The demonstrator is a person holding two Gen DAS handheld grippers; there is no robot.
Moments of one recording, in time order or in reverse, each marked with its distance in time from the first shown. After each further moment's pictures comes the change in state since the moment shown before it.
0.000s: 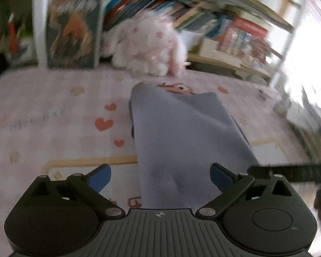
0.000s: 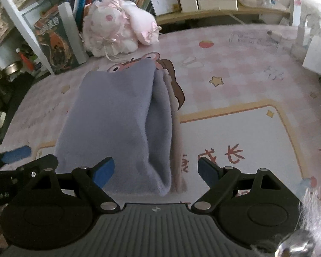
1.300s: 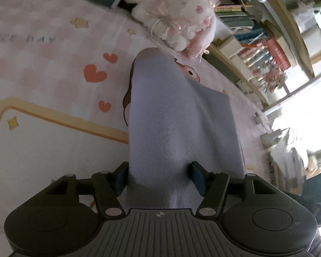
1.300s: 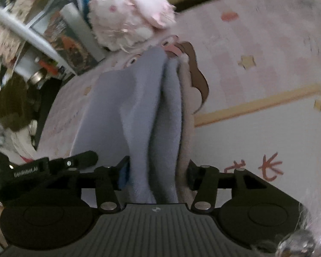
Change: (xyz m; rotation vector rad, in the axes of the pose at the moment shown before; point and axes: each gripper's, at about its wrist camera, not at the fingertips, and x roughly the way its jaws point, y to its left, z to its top) left arm 0.051 0.037 -0.001 -0.392 0.150 -0.201; right arm 0.048 -0.037 0.024 0.130 0.123 0.276
